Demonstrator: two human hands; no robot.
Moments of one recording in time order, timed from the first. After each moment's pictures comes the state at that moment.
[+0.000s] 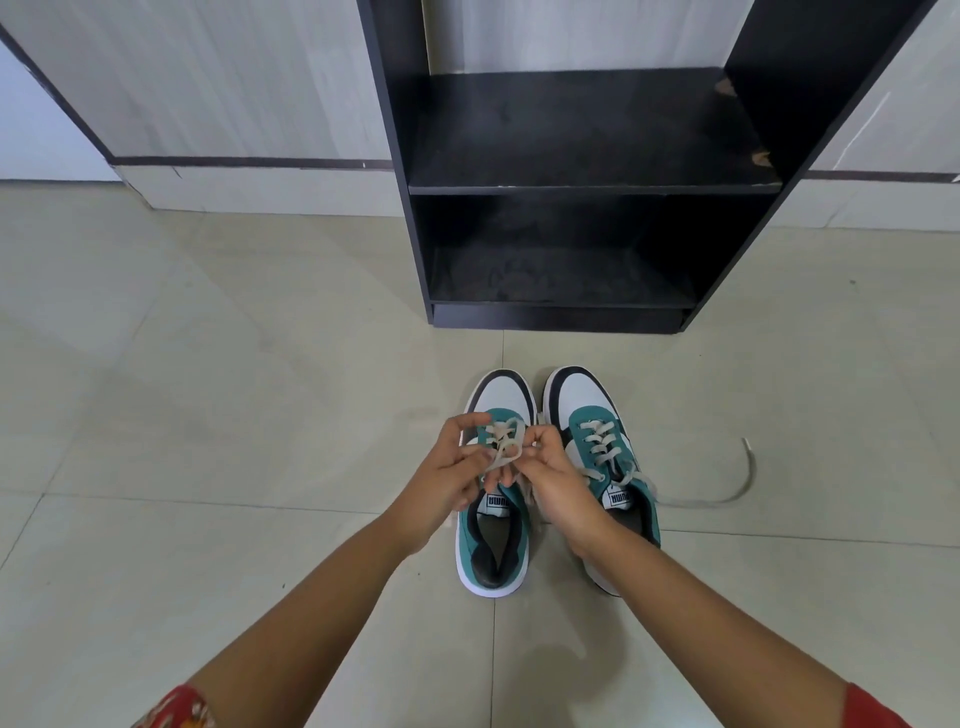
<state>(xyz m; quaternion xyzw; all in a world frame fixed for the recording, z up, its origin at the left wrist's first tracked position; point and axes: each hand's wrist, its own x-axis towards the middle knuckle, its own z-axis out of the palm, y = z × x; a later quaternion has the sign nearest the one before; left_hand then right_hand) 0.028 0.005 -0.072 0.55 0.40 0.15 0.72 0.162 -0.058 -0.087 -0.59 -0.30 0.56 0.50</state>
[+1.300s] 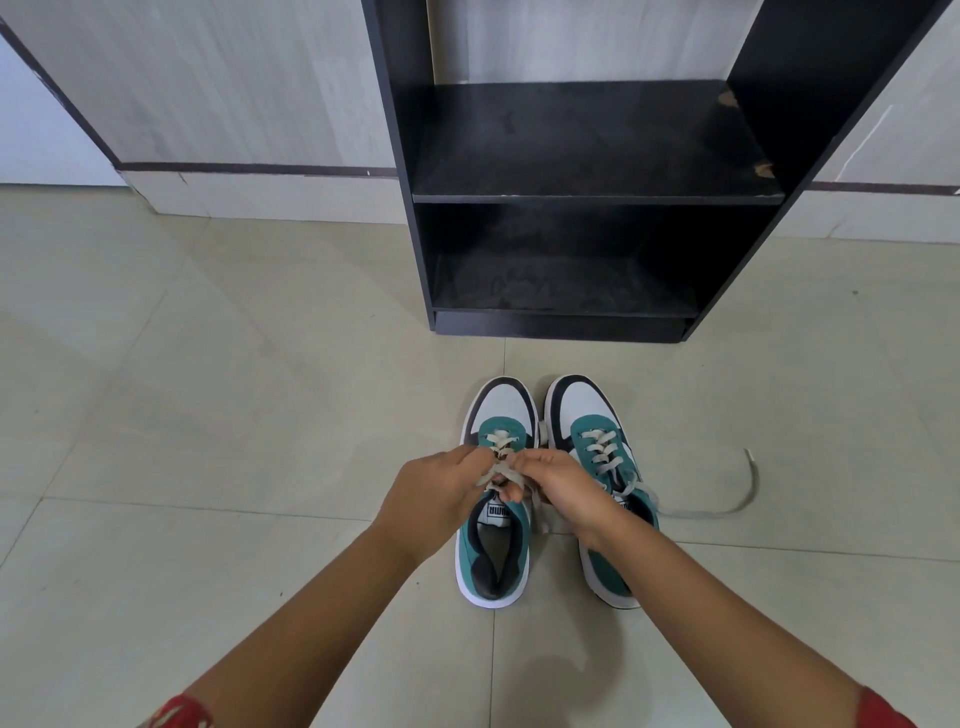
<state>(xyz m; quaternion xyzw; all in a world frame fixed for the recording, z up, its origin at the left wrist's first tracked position) 0.018 0.011 -0.087 0.93 0.28 0.19 0.14 0.178 -0.049 -0.090 -0.60 -0.28 0.63 0.41</state>
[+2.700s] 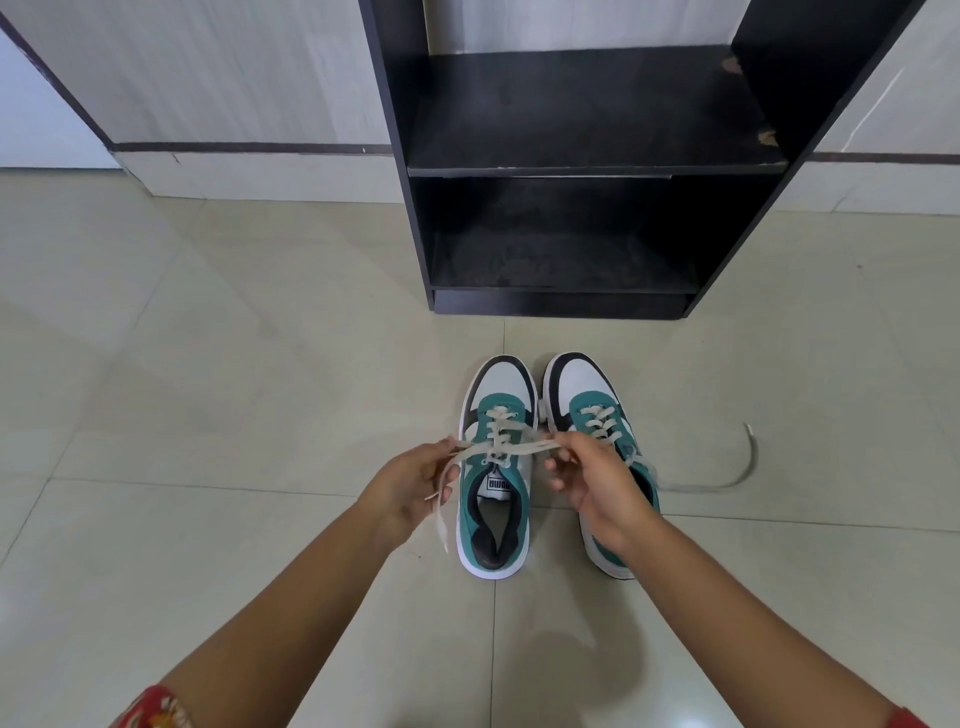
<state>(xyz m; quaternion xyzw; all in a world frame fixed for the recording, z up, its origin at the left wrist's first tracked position) 0.003 0.011 -0.095 0.26 0.56 0.14 0.78 0.188 -0.083 -0.095 -0.59 -0.12 0.58 0.54</state>
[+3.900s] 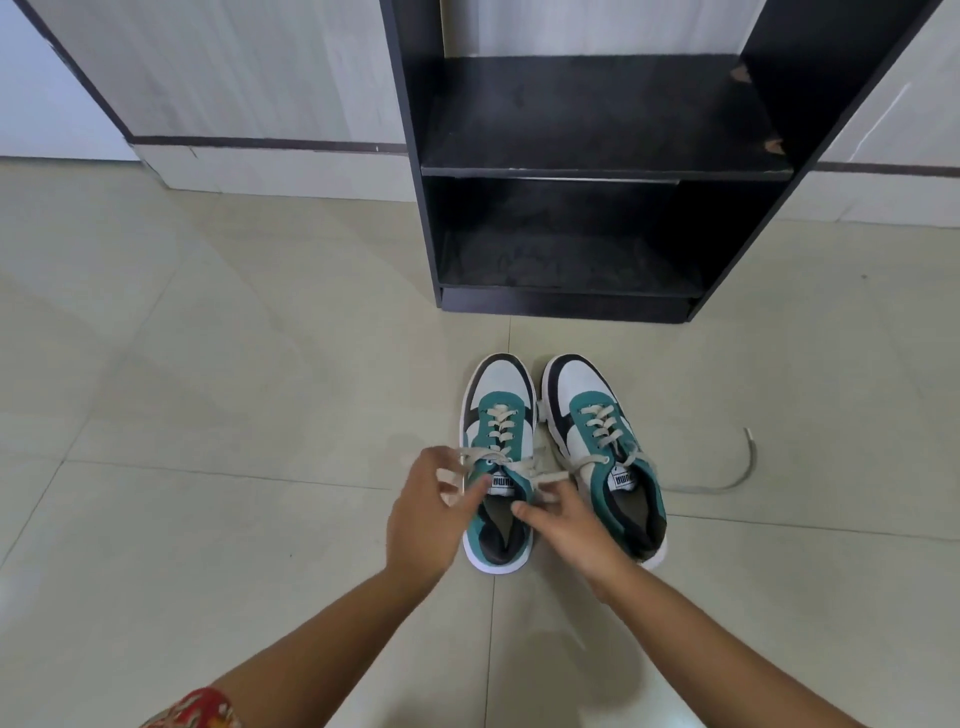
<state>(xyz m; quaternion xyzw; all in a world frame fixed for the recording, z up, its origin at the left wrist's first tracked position) 0.006 -0.049 -0.105 0.63 0.61 0.18 0.45 0.156 -0.117 -0.105 -0.71 -0.23 0.57 0.34</state>
